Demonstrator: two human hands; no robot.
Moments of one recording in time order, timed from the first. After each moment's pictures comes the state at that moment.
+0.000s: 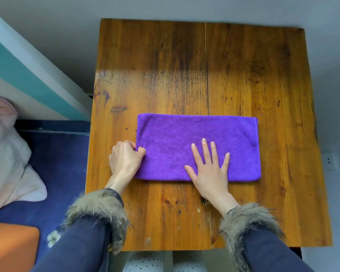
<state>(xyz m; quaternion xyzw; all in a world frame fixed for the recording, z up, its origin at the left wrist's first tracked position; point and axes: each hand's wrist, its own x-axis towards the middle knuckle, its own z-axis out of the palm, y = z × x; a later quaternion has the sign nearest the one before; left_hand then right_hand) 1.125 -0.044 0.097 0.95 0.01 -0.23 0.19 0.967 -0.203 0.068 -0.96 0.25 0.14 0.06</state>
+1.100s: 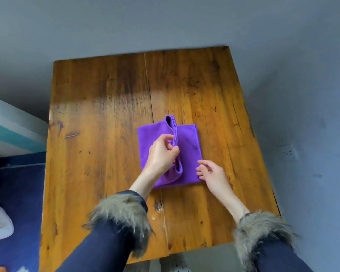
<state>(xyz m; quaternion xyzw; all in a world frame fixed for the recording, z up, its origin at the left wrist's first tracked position) 1.027 -0.230 0.166 0.83 -0.12 -0.34 0.44 0.887 -0.319 0.113 -0.65 0.50 0.00 0.58</state>
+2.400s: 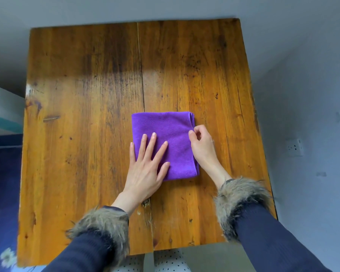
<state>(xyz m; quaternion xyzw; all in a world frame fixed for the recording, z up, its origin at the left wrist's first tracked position) 0.990 -0.186 0.079 0.90 -0.42 -0.13 0.08 0.942 -0.359 0.103 -0.74 0.44 -0.03 0.50</state>
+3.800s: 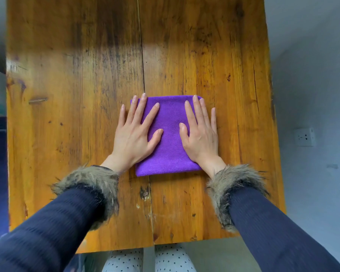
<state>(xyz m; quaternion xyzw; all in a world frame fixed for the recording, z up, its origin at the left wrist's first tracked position) 1.056 -0.200 0.057 0.90 -0.43 -0.06 0.08 0.943 -0.352 0.048 -0.96 0.23 -0.07 0.16</state>
